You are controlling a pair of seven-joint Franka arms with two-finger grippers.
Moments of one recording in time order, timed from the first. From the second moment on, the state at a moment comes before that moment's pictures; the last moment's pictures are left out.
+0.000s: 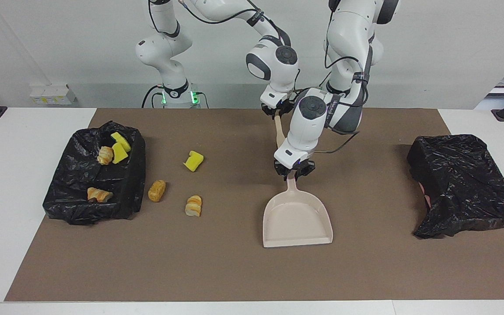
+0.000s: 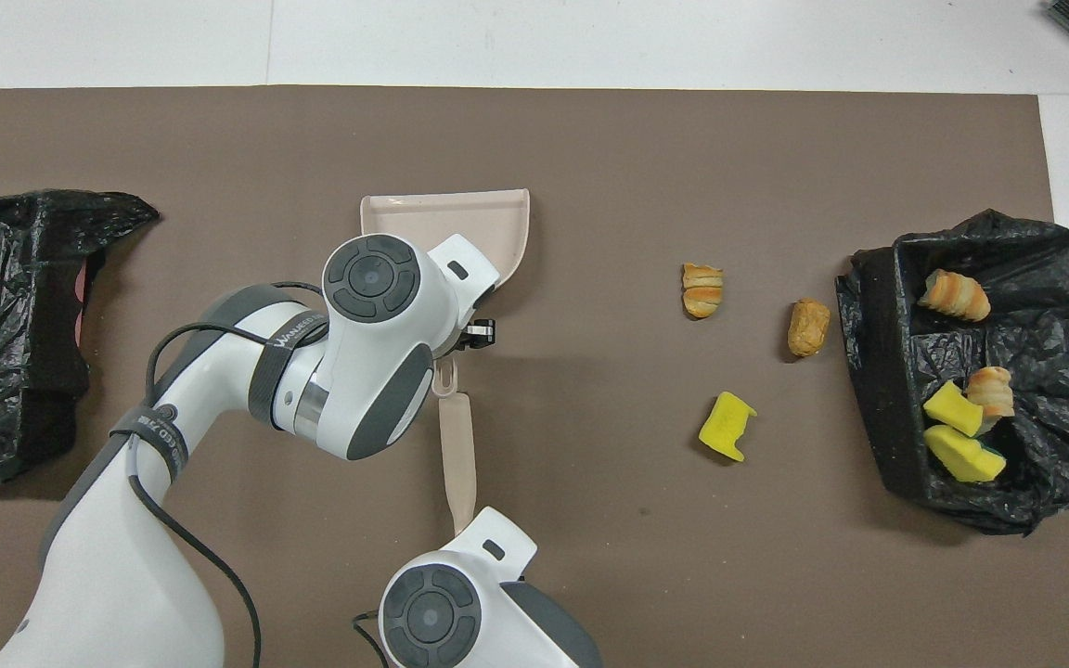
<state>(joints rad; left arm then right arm) -0.55 0.33 0.00 -1.83 -0.04 2.20 -0.45 0.71 0.14 0.27 -2.09 0.13 2.15 0.83</state>
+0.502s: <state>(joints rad) -0.51 0.30 0.03 -1.76 -0.02 2.11 -0.25 0.70 -0.08 0.26 -2.28 0.12 2.09 1.00</state>
